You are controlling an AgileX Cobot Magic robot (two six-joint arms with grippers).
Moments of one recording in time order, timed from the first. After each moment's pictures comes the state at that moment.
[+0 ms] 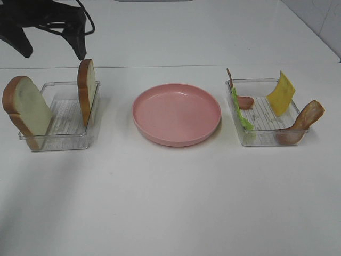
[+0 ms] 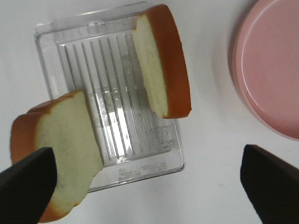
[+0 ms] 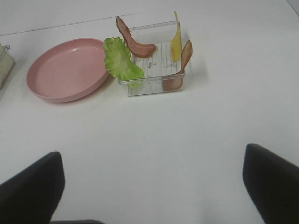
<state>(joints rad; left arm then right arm) -0.23 2.02 -1.88 -0.06 1.22 -0.08 0.03 0.00 -0.50 0.09 1.05 0.06</state>
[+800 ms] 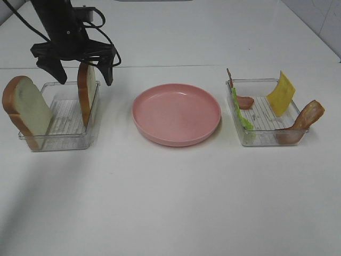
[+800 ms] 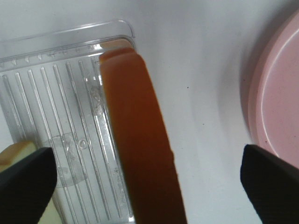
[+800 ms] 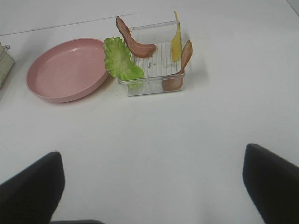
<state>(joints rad) -0.25 2.34 -2.10 -0.08 1.19 -0.12 0.03 0.00 -0.50 0.09 1.05 0.06</state>
